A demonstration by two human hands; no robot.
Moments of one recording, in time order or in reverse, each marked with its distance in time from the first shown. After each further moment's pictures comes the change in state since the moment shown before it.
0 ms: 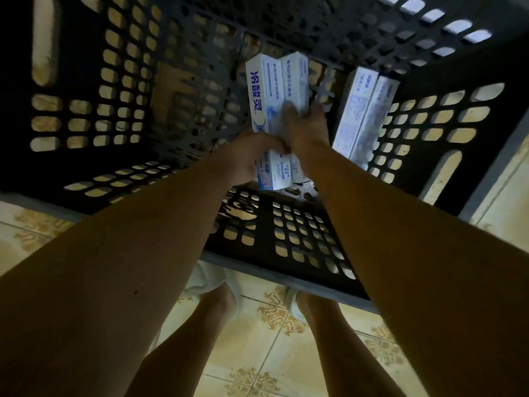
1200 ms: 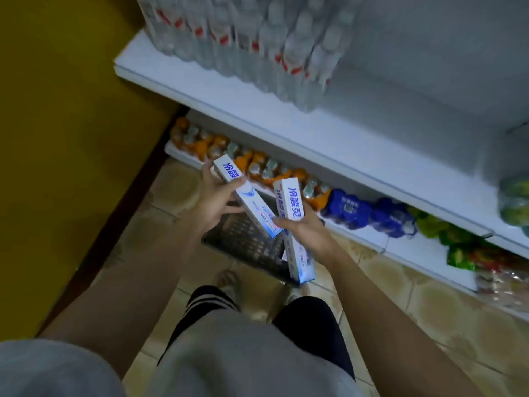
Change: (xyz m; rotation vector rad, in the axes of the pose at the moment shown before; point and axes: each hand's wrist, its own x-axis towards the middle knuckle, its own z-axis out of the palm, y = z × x) left_hand -0.602 0.217 0.032 -0.166 0.226 0.630; right_hand -0.533 -0.259 -0.250 -0.039 -0.398 -0.382
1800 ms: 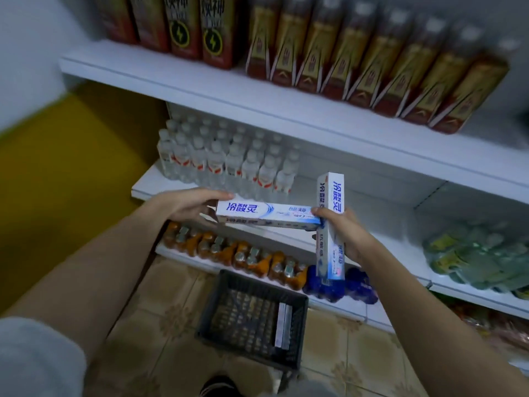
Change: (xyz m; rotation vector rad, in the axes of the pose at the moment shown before) left_hand -0.055 0.255 -0.026 0.669 -0.523 -0.014; right_hand -0.120 -0.186 -0.067 0.149 0.335 -0.257
